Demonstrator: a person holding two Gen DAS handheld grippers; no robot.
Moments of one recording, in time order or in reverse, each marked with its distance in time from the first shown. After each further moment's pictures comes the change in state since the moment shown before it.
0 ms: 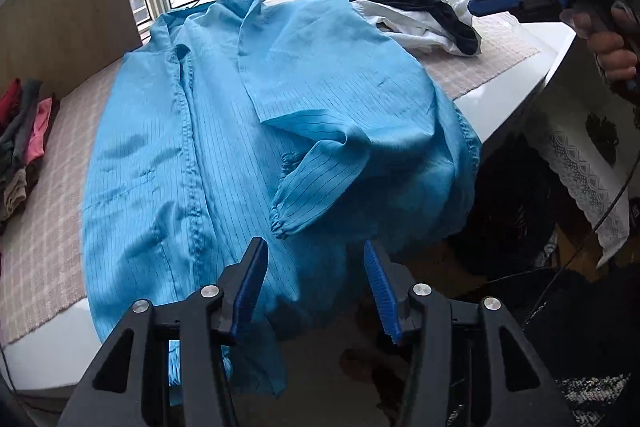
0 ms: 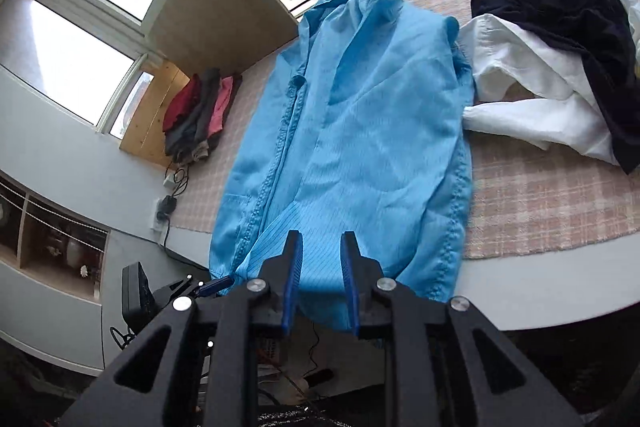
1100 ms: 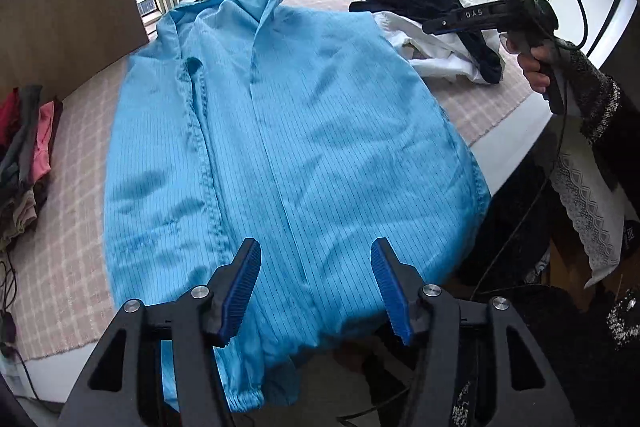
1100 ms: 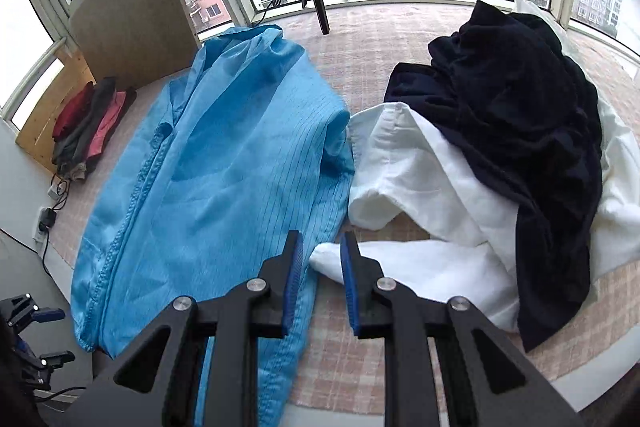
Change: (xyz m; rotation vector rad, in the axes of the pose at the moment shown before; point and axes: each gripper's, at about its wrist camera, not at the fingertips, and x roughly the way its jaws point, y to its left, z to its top) left arm -0.011 0.050 0.109 -0.117 0.076 -0.011; right arm 0.057 -0.064 0.121 -0.225 -0.091 -0.403
